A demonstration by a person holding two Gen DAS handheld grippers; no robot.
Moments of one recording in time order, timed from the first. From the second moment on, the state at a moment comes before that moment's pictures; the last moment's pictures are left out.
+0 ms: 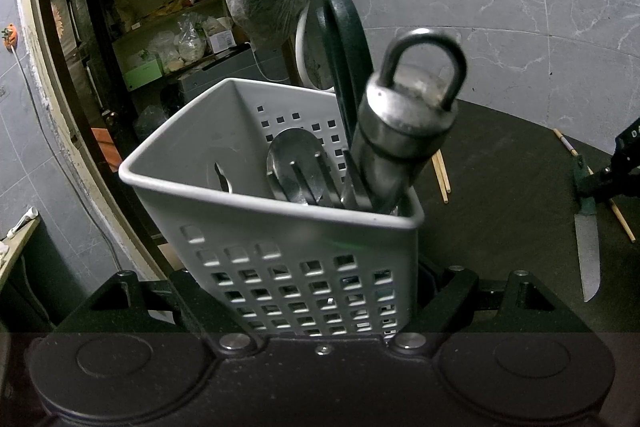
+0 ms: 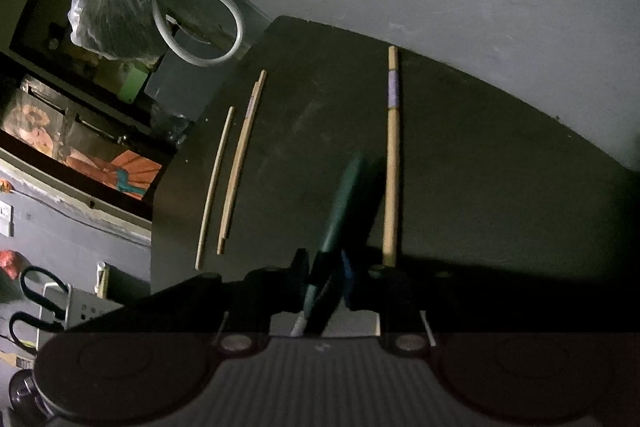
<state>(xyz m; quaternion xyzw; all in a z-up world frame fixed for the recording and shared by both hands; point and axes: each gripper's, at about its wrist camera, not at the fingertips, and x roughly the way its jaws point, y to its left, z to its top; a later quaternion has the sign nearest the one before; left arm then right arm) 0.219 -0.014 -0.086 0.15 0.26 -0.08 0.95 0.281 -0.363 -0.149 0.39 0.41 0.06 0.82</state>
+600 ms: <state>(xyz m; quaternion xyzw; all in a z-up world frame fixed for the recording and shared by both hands) 0.218 -0.014 -0.086 0.15 0.26 -0.08 0.95 0.307 -0.325 -0.118 0.23 0.43 0.03 0.87</state>
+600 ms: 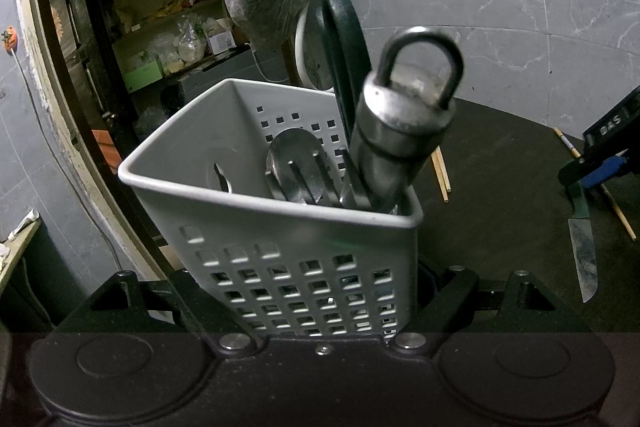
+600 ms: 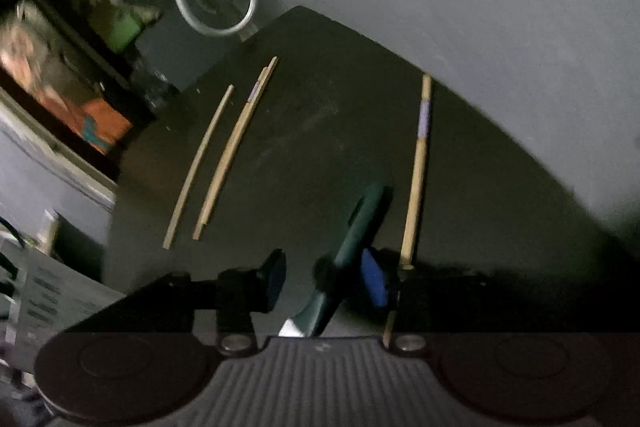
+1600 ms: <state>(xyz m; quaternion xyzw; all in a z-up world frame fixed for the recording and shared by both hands) 0.217 -0.010 -0.086 0.15 0.25 -0.09 0.95 0.278 -0.194 -0.100 -0.19 0.41 0.08 0.89</state>
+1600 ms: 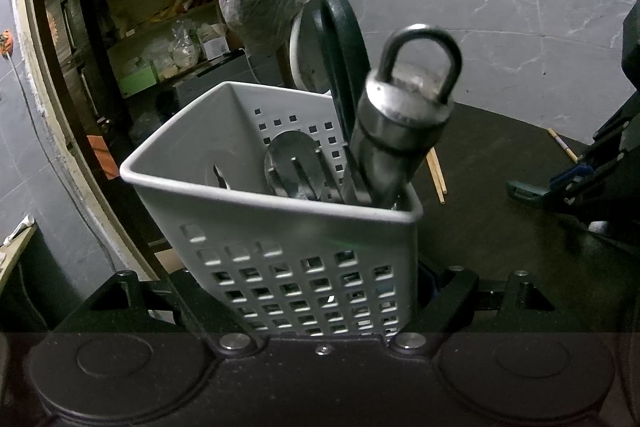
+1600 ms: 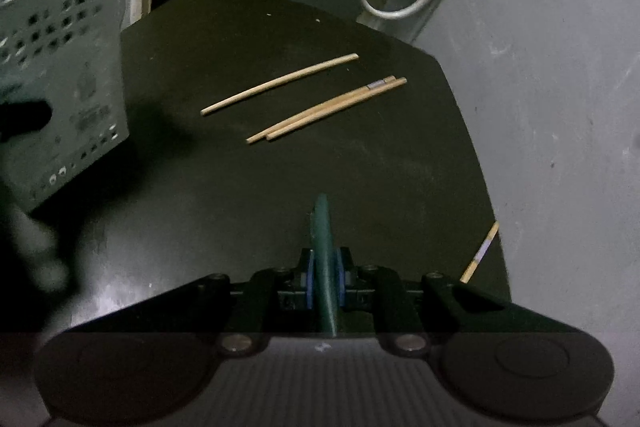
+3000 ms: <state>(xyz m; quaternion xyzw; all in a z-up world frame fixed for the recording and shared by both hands) 0.218 -0.009 -0.087 0.15 0.25 -0.09 0.95 0.289 -0.183 -0.102 -0.20 0.46 0.15 0.85</state>
